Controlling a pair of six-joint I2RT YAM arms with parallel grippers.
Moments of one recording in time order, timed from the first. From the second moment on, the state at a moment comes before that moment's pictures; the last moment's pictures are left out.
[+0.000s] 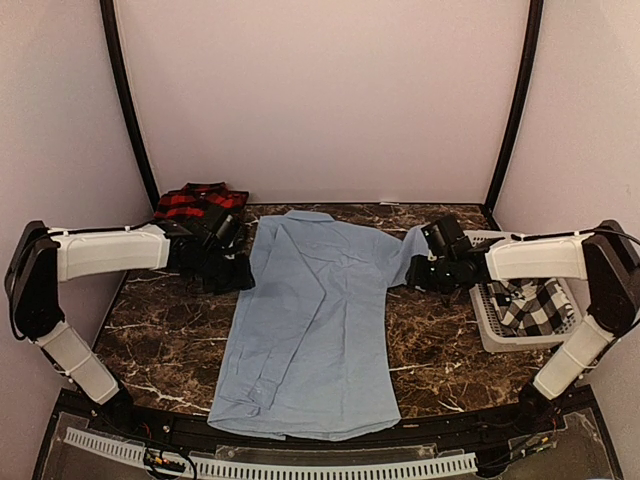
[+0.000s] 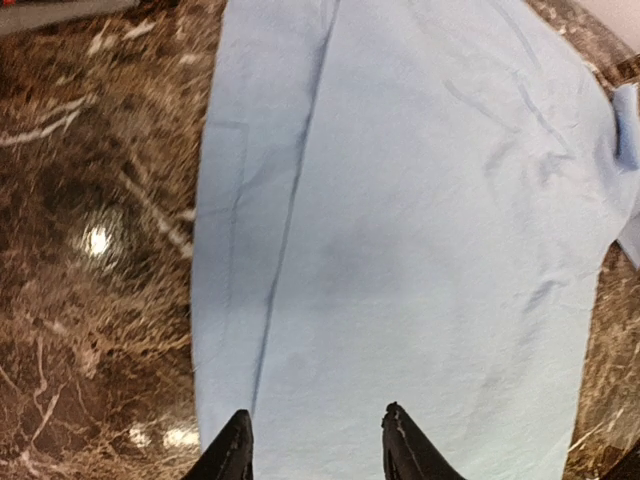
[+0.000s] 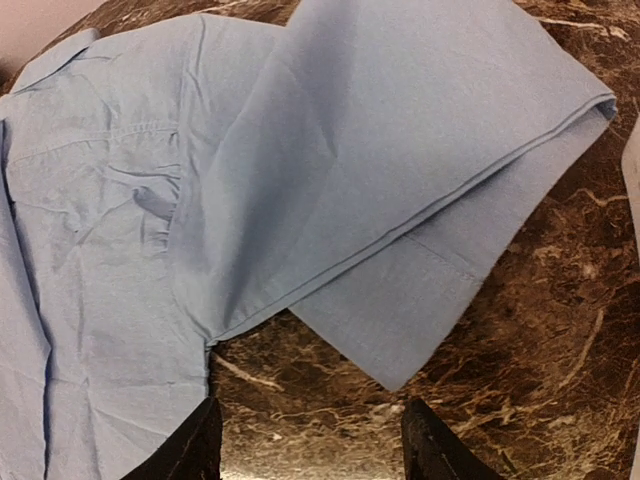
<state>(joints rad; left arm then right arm) -0.62 1.58 1.06 -0.54 -0.08 -0.71 0.57 1.58 0.89 -0.22 0.18 0.65</state>
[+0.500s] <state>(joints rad) -0.62 1.95 1.36 -0.36 0.02 -0.60 0.44 1.59 0.85 -0.12 0.16 0.72</state>
